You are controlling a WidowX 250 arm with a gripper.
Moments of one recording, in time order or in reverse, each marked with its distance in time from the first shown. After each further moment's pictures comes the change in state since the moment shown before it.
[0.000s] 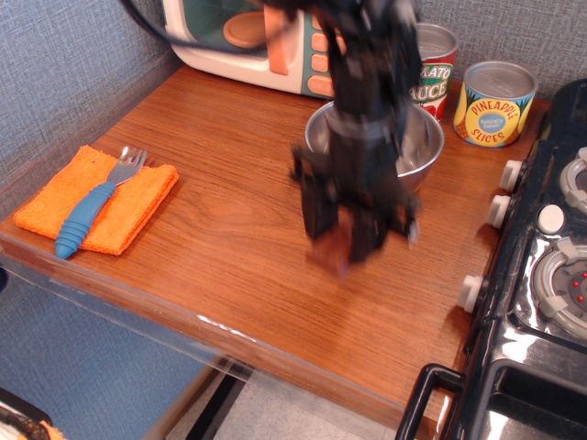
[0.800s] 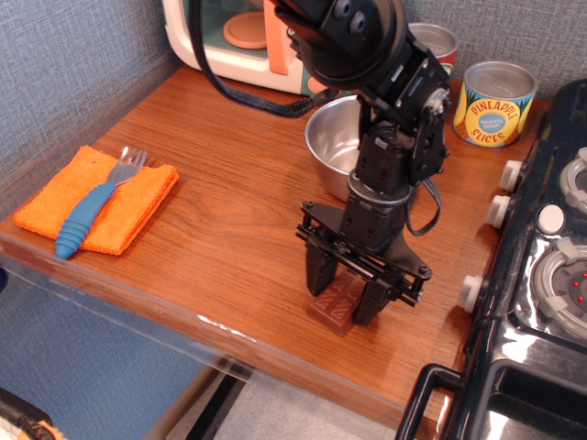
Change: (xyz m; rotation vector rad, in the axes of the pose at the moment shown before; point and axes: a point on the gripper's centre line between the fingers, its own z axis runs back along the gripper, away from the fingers) arm -0.016 -0.018 -0.065 0.115 0.142 0.041
